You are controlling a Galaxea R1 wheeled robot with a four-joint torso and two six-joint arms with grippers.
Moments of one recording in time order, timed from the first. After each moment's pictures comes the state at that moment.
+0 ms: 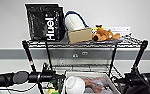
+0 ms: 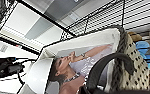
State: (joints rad) left arm 0.24 1.99 -0.89 -0.46 0.22 -0.27; right arm -0.21 1.86 -0.86 0.12 -0.41 0.66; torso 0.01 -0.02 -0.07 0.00
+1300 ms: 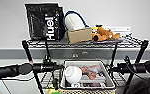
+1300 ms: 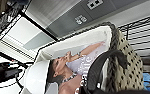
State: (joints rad) left arm 0.16 2.07 -1.07 -0.34 0.20 -0.31; right arm -0.13 2.02 -1.05 -0.01 -0.37 0.72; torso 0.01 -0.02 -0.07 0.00
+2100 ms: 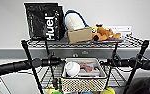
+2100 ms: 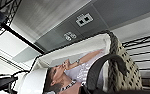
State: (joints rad) left arm 0.15 2.27 -1.41 -0.33 0.21 -0.31; right arm -0.16 2.26 -1.39 -0.06 -0.30 0.72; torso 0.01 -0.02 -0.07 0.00
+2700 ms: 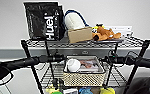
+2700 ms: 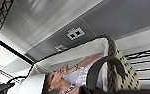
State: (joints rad) left arm 0.13 2.43 -1.63 -0.32 0.24 -0.31; right arm -0.15 2.36 -1.57 -0.07 -0.28 0.71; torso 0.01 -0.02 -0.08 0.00
